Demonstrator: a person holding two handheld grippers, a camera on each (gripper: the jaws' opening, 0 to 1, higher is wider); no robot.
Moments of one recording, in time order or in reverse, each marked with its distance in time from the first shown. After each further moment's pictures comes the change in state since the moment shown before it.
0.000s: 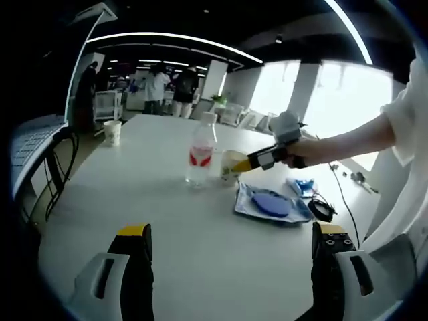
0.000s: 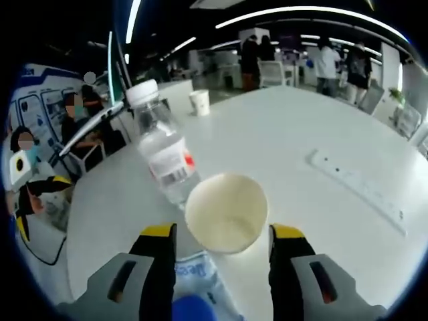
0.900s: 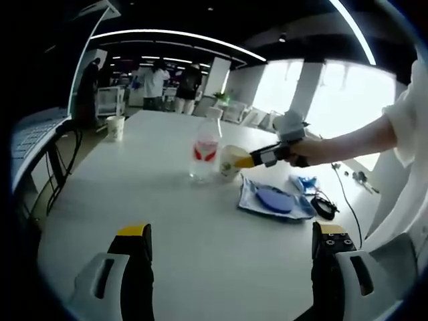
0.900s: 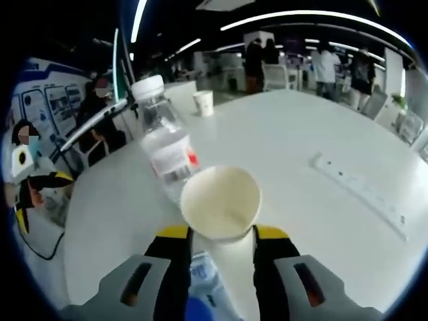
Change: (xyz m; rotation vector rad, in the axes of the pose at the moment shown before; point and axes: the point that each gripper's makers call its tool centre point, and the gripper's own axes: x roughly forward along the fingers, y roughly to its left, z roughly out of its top) left arm -0.001 0.008 -0.007 -0.011 0.023 0.011; right arm 0.003 0.007 -0.001 -0.033 -0.016 0.015
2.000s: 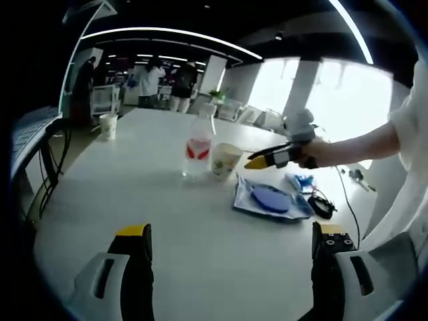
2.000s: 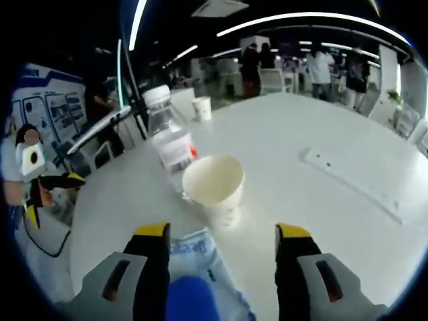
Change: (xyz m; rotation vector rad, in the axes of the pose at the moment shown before) left arm 0.015 -0.008 0.000 0.008 0.012 -0.039; right arm -0.040 -0.006 -0.020 0.046 -0.045 -0.011
